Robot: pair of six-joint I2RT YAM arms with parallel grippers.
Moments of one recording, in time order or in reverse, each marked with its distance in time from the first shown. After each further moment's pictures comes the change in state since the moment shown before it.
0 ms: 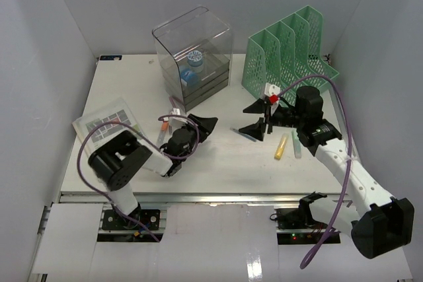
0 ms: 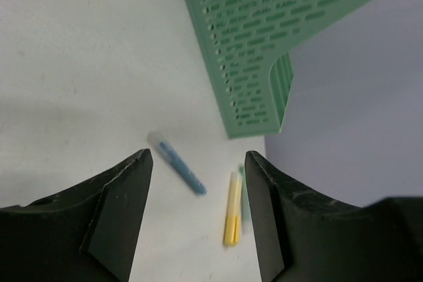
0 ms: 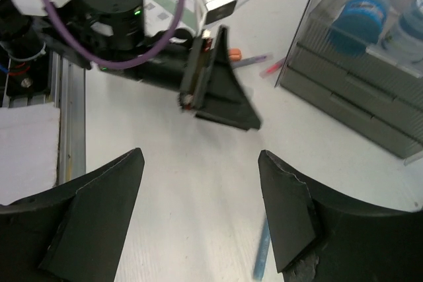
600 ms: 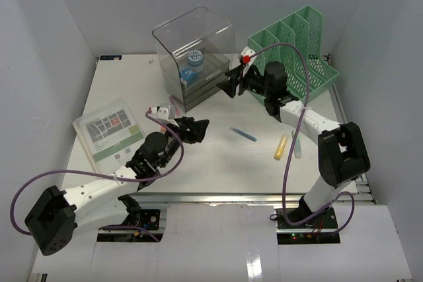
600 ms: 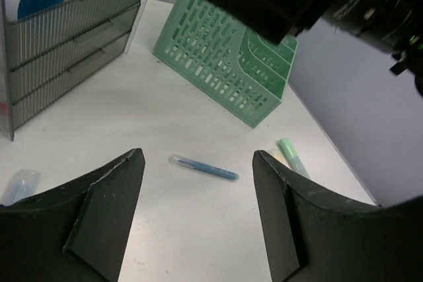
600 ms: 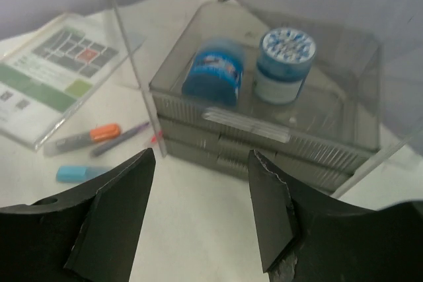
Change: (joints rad) left arm -0.057 -0.660 -0.017 -0.465 0.021 0.684; right arm 0.063 0.591 0.283 0.577 0.341 0.246
